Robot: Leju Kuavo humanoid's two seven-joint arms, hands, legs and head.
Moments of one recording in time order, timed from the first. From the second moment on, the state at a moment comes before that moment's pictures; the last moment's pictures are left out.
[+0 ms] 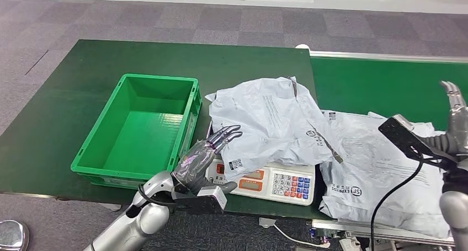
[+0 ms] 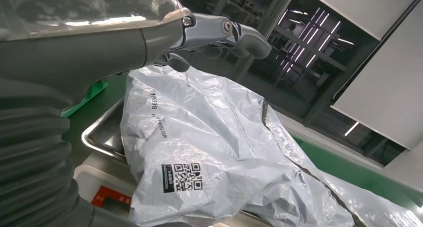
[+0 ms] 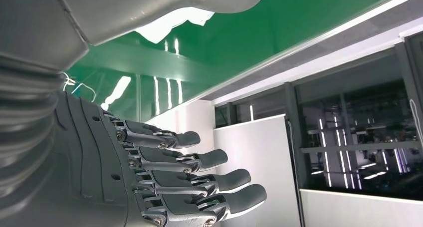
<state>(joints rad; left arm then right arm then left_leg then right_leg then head) -0.30 0.08 -0.49 -1.32 -0.88 0.17 -0.39 -0.20 -0.55 -0.05 -1.40 0.83 0.11 -0.22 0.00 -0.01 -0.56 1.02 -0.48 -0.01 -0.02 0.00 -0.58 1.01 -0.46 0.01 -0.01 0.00</state>
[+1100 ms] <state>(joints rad) -0.30 0.08 -0.48 -1.31 -0.89 0.17 -0.41 -0.16 -0.55 -0.03 -1.41 0.84 0.12 -0.22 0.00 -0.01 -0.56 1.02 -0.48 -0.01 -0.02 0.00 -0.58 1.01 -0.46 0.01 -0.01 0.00</state>
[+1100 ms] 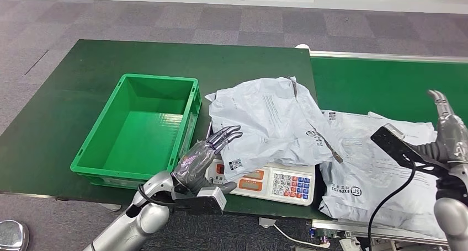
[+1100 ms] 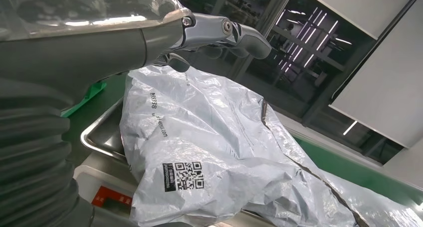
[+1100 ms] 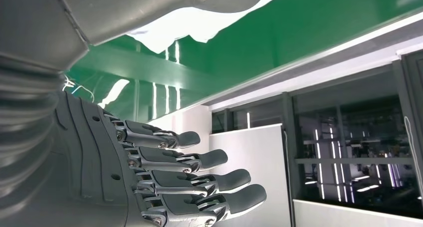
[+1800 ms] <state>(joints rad) -0.36 0.08 -0.48 -1.27 -0.85 0.16 -0.43 -0.24 -0.59 -0.02 -1.44 0.81 0.13 -0.20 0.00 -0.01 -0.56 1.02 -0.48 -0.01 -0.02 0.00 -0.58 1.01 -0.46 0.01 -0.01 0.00</state>
